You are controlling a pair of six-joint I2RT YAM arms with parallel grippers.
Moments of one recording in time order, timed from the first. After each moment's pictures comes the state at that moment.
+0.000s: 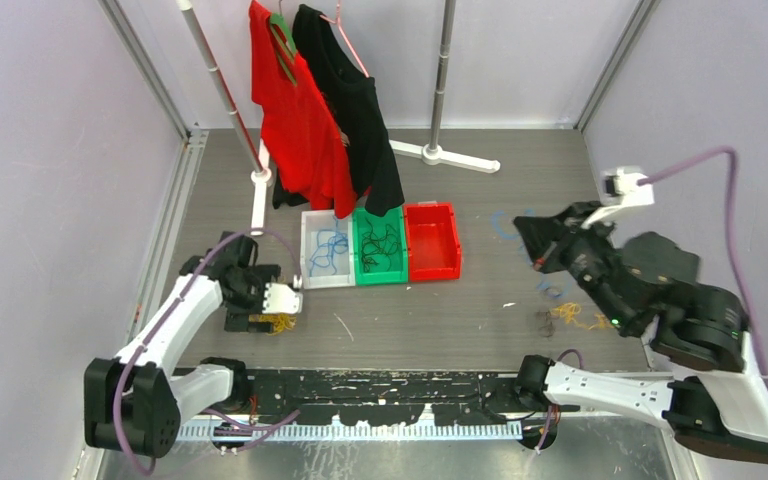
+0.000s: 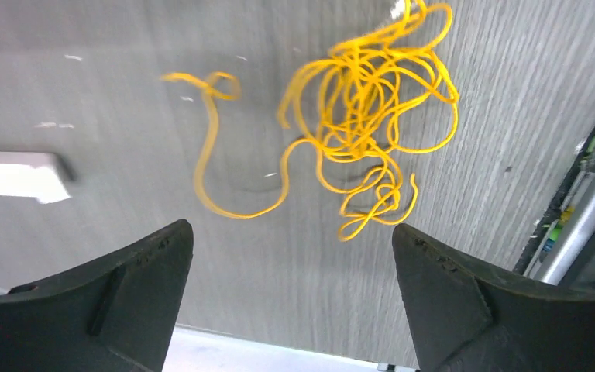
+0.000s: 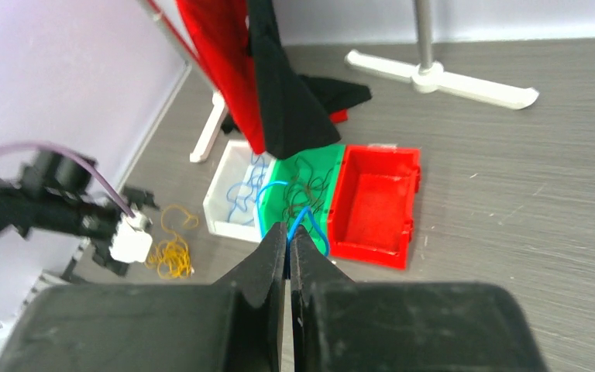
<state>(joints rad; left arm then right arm) -0.14 1.07 0.69 -0.96 0.16 1.47 1.08 0.76 1.52 -0.96 0.68 0.49</state>
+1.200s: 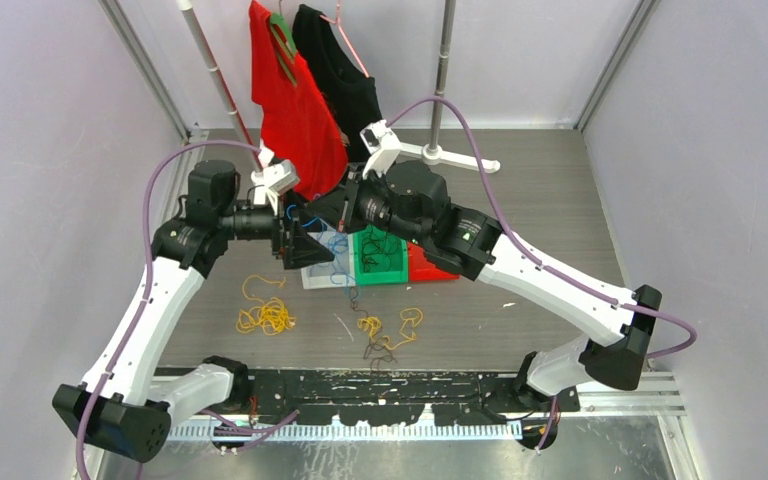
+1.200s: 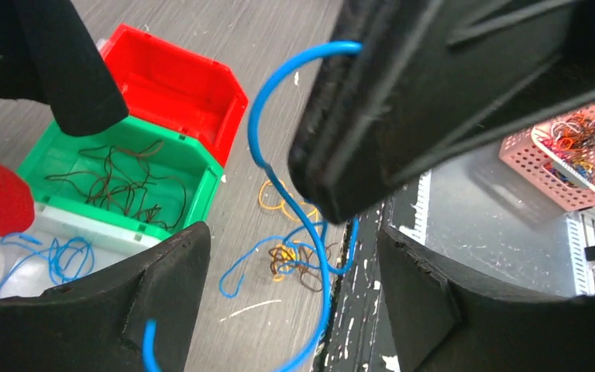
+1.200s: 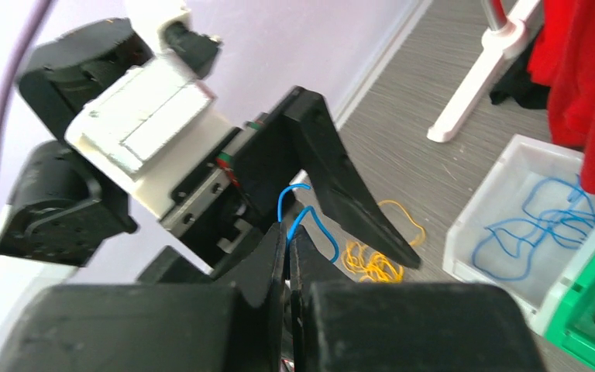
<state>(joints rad) -0.27 1.06 1.17 -0.65 1.05 0.16 1.03 1.41 1.50 -0.23 0.07 0.69</state>
